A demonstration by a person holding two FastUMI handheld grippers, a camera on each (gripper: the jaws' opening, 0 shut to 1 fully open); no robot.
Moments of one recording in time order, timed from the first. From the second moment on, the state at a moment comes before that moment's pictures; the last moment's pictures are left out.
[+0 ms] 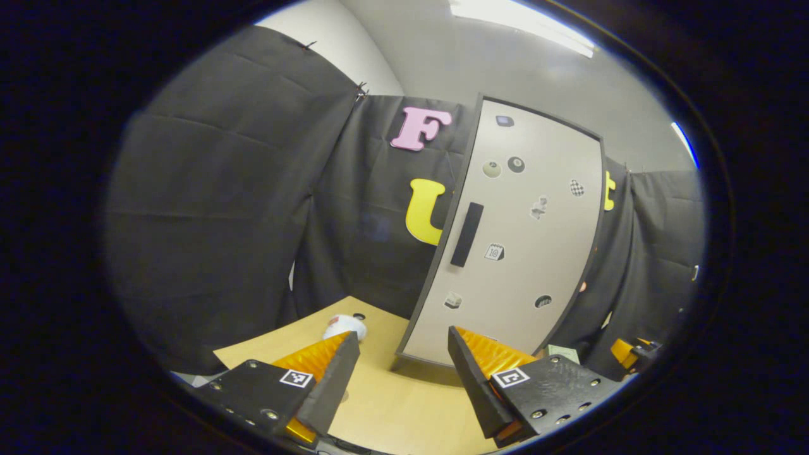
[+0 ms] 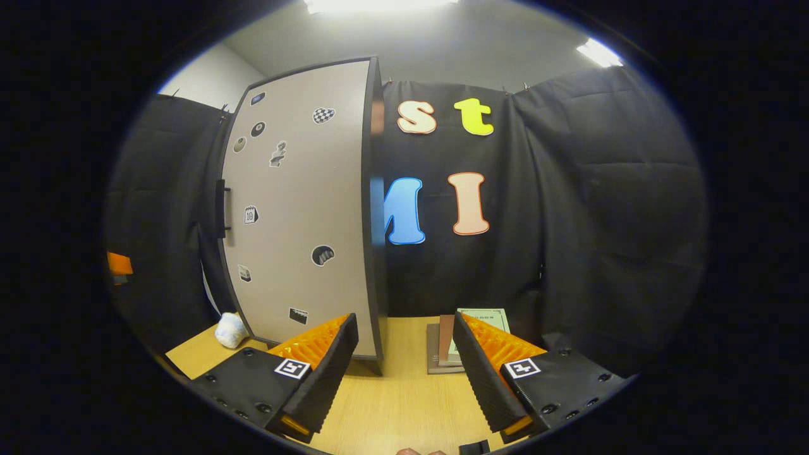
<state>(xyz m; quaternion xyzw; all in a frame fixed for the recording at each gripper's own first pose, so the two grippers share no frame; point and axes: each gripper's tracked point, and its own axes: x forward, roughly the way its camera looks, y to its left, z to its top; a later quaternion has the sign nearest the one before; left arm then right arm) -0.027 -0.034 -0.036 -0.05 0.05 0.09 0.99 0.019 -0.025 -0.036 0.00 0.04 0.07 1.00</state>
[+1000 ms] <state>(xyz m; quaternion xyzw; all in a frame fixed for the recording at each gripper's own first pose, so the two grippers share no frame) 0.010 0.080 -0.080 0.00 0.10 0.04 0.99 0.044 0.214 0.050 0.04 0.04 0.16 0.98</state>
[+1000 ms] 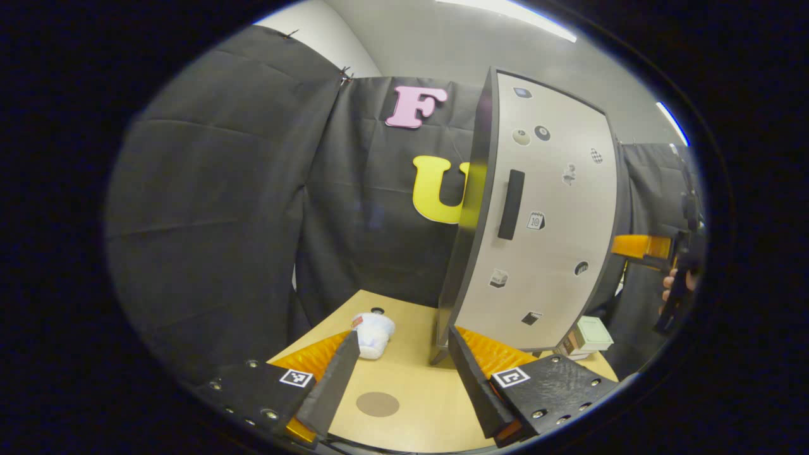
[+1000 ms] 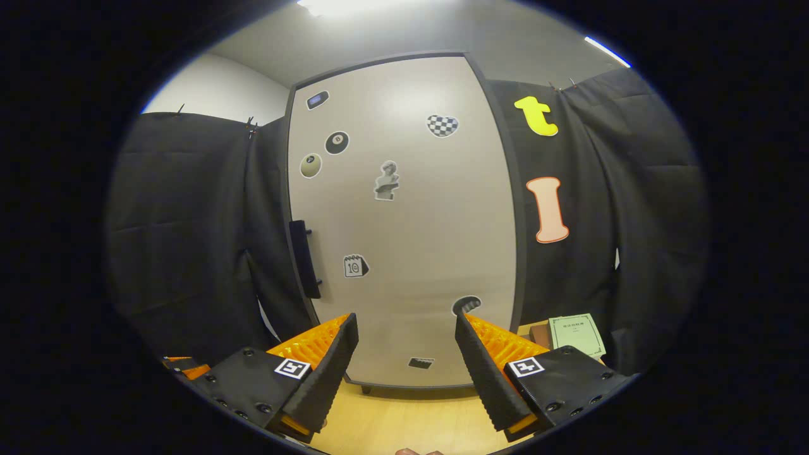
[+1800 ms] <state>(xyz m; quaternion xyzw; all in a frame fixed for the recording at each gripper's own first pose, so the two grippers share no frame) 0.019 0.186 -0.096 0.02 0.09 0.06 0.99 0.112 0.363 0.124 0.01 -0.01 0.18 0.98</state>
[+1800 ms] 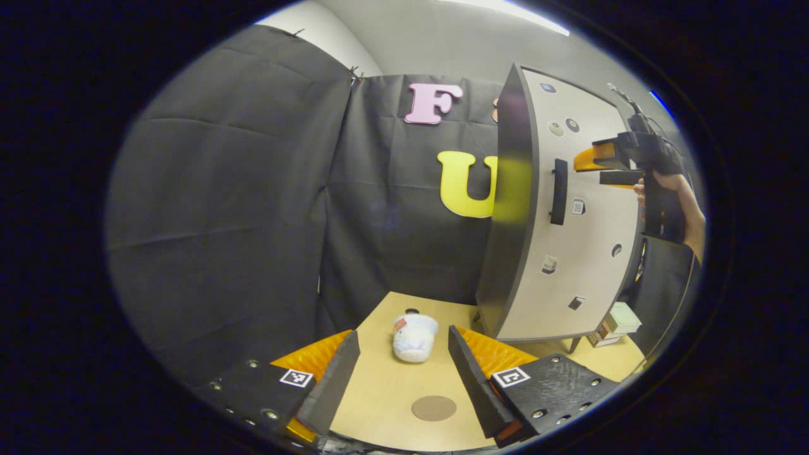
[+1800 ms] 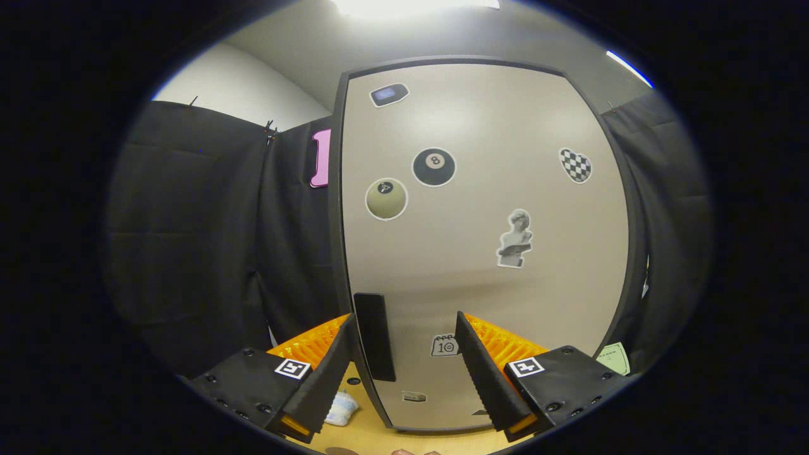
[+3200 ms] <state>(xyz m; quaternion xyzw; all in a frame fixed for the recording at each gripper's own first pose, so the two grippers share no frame) 0.006 0.261 -0.109 0.06 0.10 0.12 0.99 0.157 0.405 0.077 -0.02 0.05 0.13 0.99</state>
